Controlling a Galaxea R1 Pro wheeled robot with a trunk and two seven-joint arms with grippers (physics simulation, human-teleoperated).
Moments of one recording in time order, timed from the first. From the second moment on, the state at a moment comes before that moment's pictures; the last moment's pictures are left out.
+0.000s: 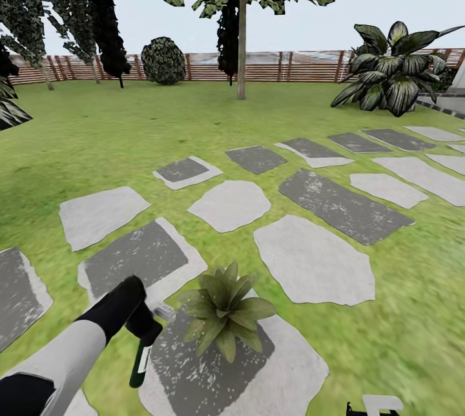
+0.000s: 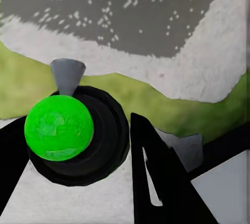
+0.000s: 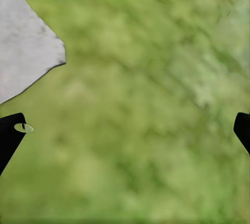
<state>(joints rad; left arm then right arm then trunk) -0.80 0.11 -0.23 -0.51 -0.64 0.93 -0.93 -0.41 -0.12 0.00 -0.03 0.09 -0.42 -0.29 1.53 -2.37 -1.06</state>
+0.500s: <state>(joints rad) -0.80 0.11 -0.23 -0.51 -0.64 0.93 -0.93 -0.41 -0.12 0.00 -0.03 0.09 -0.42 -0.29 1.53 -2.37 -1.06</state>
